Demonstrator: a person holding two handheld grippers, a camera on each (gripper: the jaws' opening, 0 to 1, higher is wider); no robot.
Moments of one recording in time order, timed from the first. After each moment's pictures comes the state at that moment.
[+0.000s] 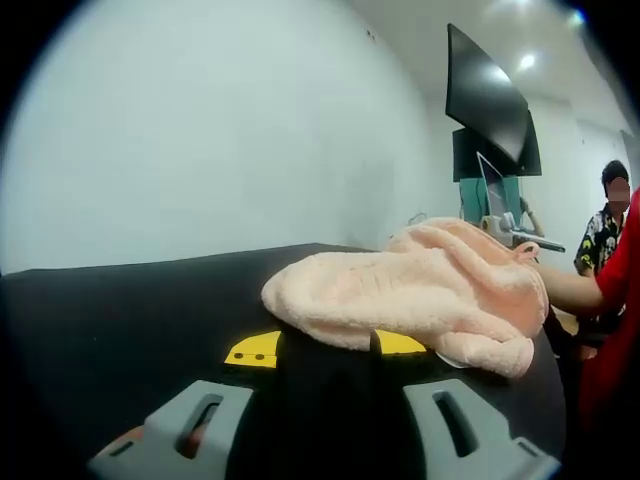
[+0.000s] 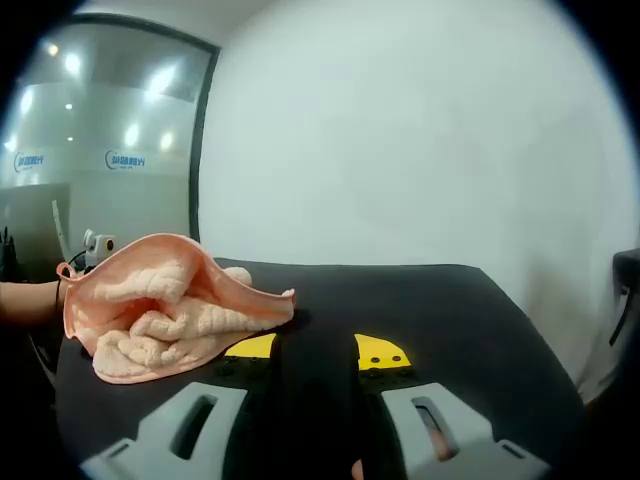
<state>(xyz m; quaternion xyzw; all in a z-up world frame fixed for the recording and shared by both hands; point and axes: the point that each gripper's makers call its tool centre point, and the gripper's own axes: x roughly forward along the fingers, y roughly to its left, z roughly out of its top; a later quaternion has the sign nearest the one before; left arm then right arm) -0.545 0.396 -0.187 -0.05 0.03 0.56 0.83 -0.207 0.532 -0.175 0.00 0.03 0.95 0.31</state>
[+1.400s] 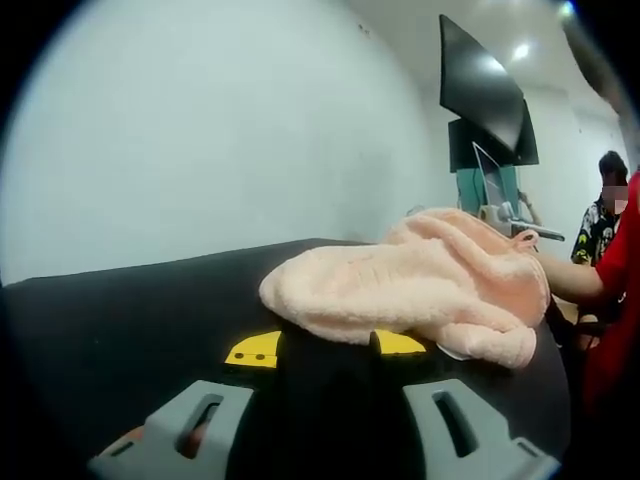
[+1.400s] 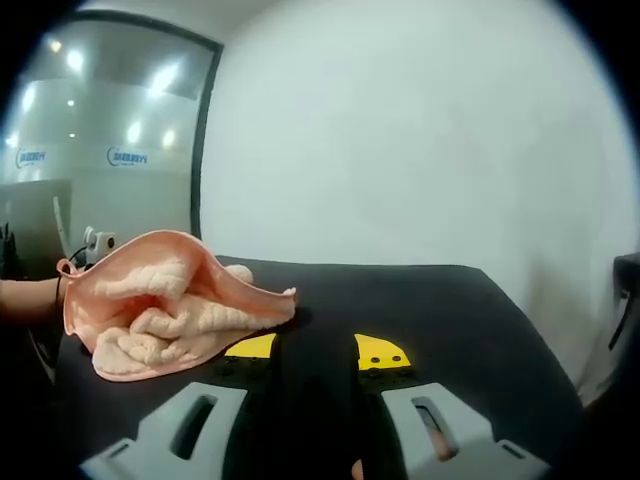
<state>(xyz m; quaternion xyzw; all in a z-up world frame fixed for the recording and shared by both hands) -0.541 0.395 -0.191 -0.04 0.05 0.55 0.83 -0.208 0.531 -0.176 0.00 0.03 0.95 0.31</state>
